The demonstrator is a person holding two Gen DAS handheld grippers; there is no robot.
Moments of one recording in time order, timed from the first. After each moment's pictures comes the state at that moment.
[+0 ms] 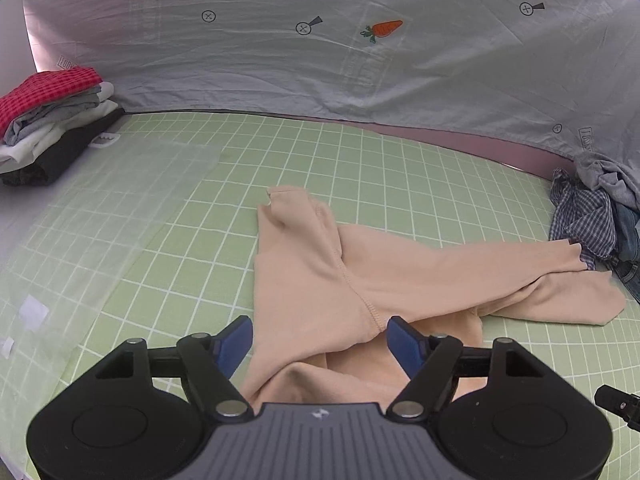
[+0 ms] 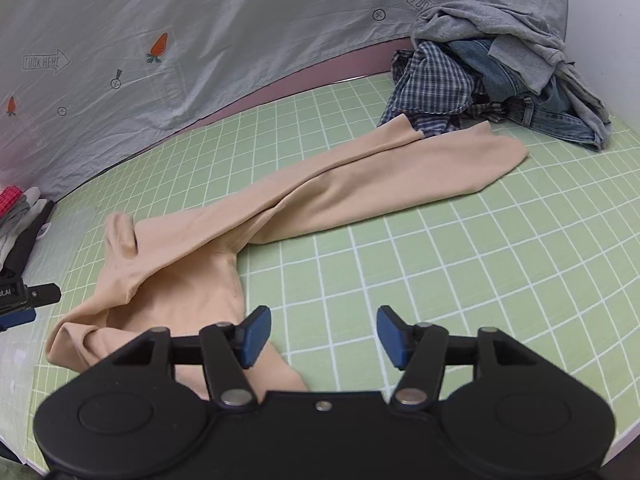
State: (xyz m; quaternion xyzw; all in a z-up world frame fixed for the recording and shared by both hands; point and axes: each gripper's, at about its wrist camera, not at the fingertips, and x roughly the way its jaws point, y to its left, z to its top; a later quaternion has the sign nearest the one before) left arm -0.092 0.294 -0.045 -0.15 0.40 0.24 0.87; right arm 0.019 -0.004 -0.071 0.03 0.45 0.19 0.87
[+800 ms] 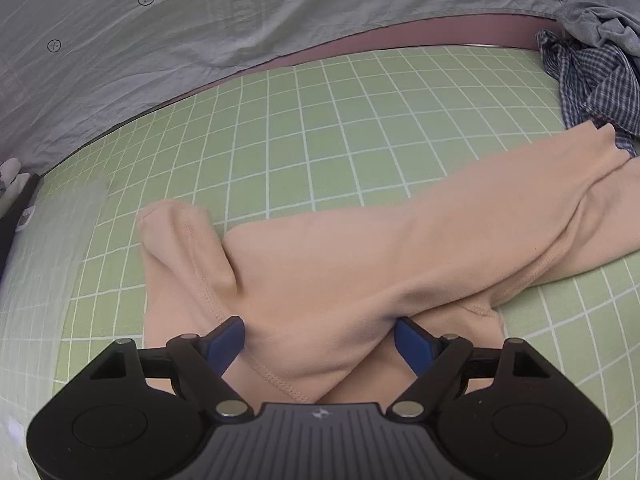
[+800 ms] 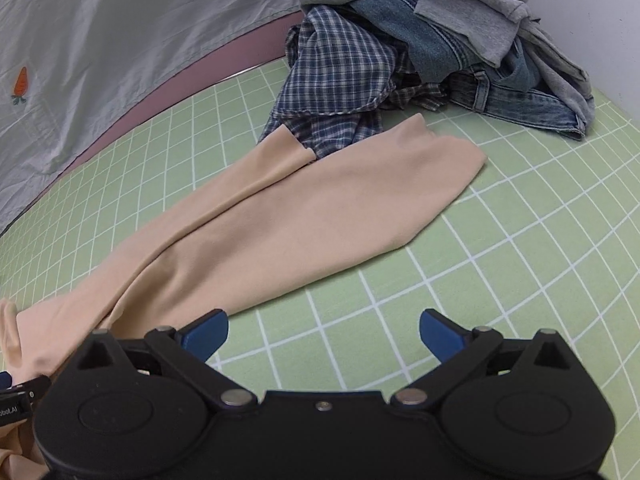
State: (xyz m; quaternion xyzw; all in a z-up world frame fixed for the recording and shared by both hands) left arm 0.041 0.274 -0.121 0.00 0.50 0.19 0.84; right arm 0.158 -0.023 -0.134 0.05 0.50 0.09 0.86
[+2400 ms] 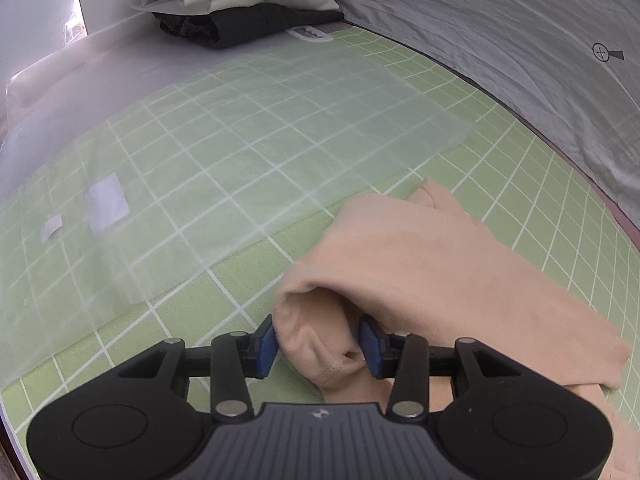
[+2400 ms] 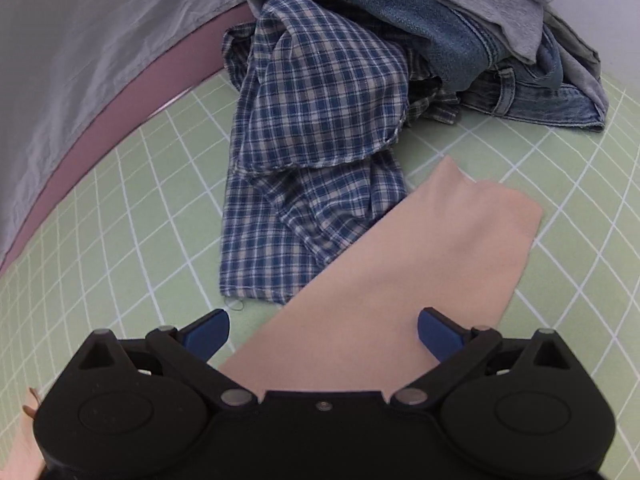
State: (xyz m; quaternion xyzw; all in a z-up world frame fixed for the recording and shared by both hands) left arm -0.103 0.448 -0.135 -0.32 0.39 0.48 0.72; right arm 0.258 0.033 -0.155 0.10 0.52 -0.03 0.85
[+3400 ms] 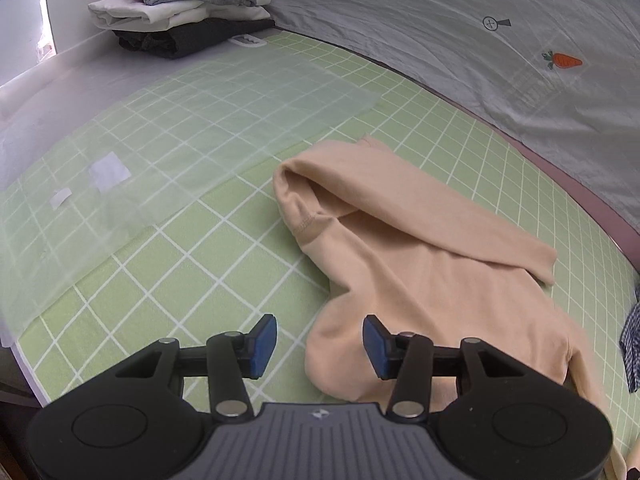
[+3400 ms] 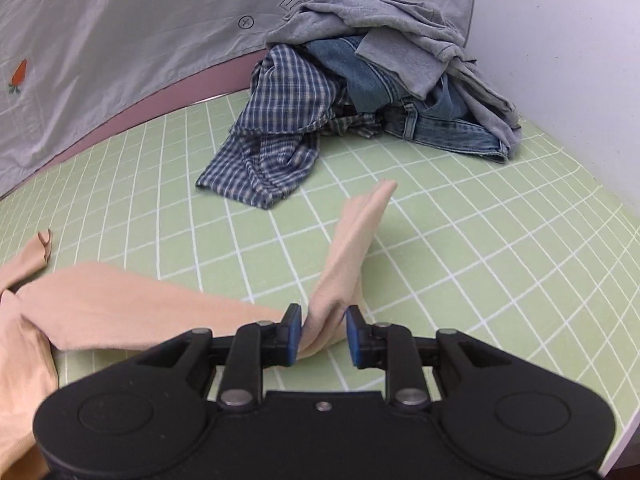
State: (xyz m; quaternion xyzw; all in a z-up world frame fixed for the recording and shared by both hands) left arm -0.159 0.350 -0.104 -0.30 0.39 0.39 0.78; right arm 0.097 -0.059 -0.118 -0.01 0.43 0.04 0.90
